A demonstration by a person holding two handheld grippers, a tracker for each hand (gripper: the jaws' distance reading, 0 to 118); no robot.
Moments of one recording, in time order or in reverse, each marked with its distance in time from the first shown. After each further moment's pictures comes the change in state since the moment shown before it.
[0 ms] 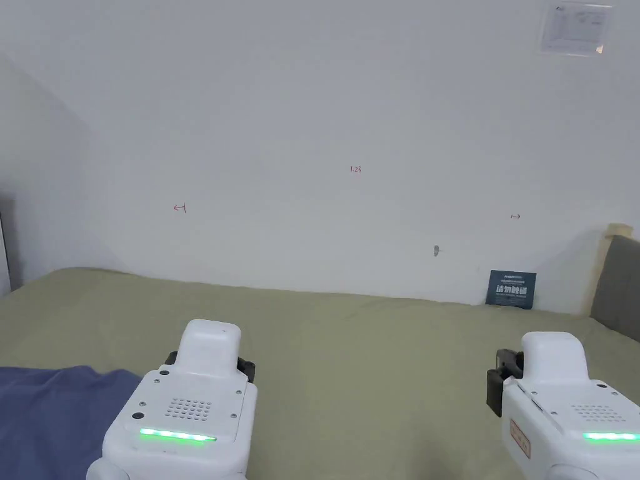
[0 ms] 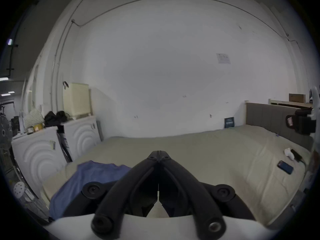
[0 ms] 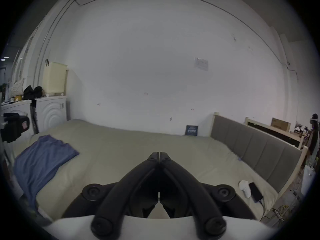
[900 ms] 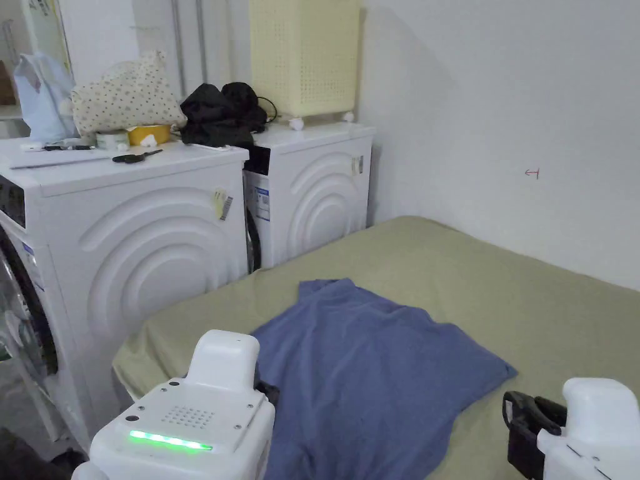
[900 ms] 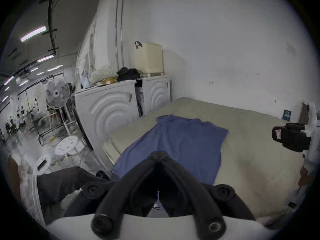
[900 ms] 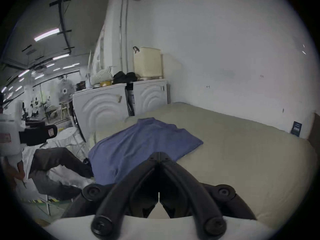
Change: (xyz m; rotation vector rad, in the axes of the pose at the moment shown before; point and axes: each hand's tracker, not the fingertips) left arm -0.231 -0.075 0.127 -0.325 0.535 0.188; right arm -0.298 -0.022 -0.043 -0.105 0.836 0.072
